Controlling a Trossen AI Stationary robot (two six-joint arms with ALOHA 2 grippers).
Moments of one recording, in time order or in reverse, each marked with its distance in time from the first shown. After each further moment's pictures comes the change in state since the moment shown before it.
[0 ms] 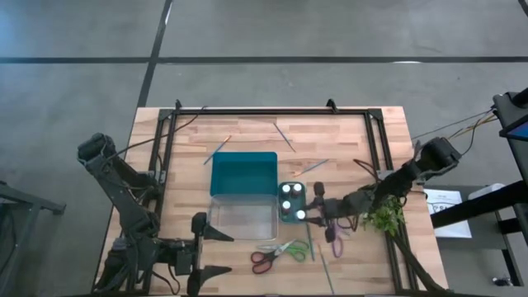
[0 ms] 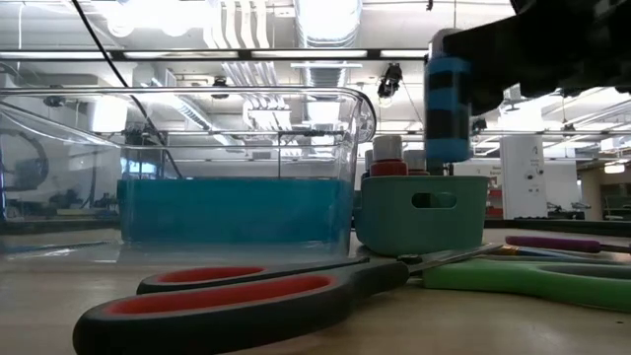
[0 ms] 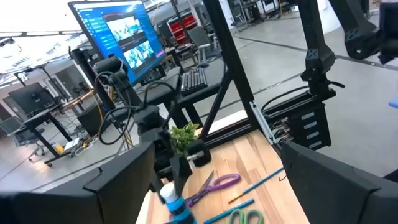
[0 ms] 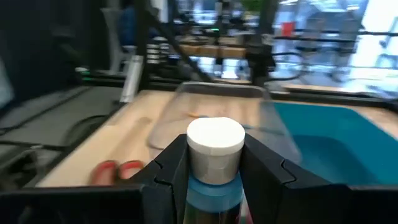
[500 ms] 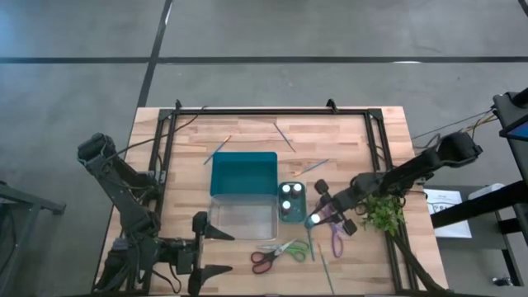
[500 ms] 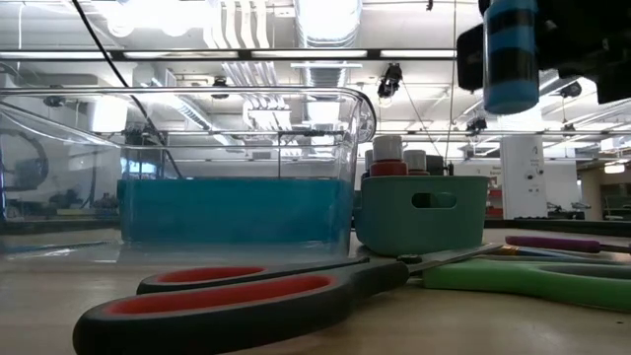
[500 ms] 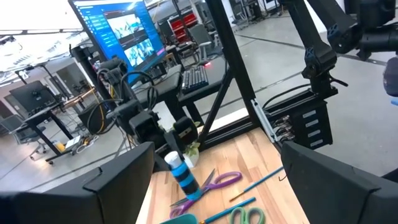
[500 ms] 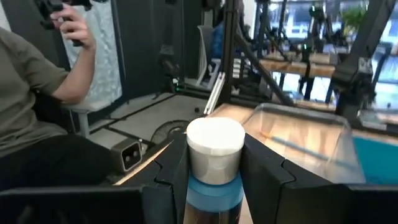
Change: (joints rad) left arm 0.006 0.000 0.000 -0.010 0.000 -0.008; right arm -0.172 -0.275 -0.071 -0.153 -0.550 -0.017
